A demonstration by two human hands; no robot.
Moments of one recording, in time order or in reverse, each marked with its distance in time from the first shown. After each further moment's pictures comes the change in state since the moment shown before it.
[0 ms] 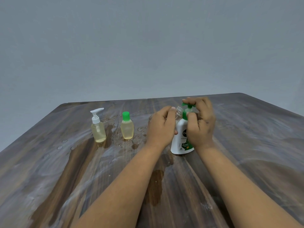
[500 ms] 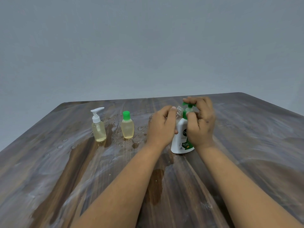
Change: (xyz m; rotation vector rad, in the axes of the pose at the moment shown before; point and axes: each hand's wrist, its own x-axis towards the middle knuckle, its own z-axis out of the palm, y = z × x) left_hand 0.000 -0.002 0.001 -0.006 0.006 -0.013; right_hand 0.000 0.002 0.000 -0.007 -0.004 0.011
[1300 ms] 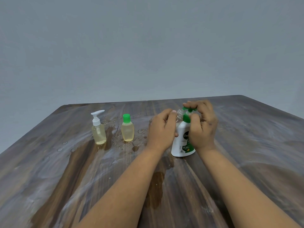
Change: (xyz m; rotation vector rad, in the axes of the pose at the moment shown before) left_hand -0.001 0.000 -0.001 -0.014 -0.001 -0.017; right_hand 0.000 -0.002 0.000 0.077 0.019 0.059
